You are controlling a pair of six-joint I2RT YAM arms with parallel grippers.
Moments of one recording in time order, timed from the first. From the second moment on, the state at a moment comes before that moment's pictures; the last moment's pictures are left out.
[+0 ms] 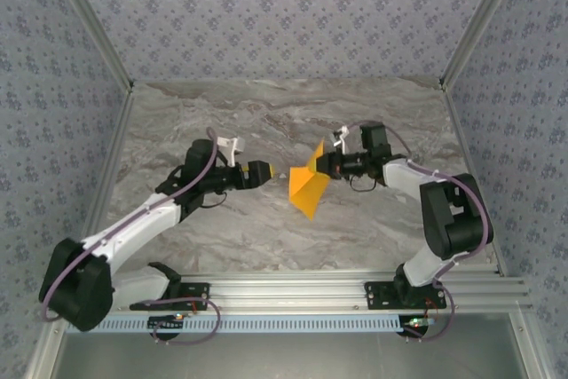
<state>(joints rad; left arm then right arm) -0.53 1.14 0.69 -0.02 0.49 -0.70 0.26 1.60 0.87 0.03 -1.08 0.59</state>
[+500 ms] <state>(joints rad) -0.55 1.04 0.69 0.24 0.63 -0.86 0.43 1.42 1.13 0.04 -1.20 0.63</state>
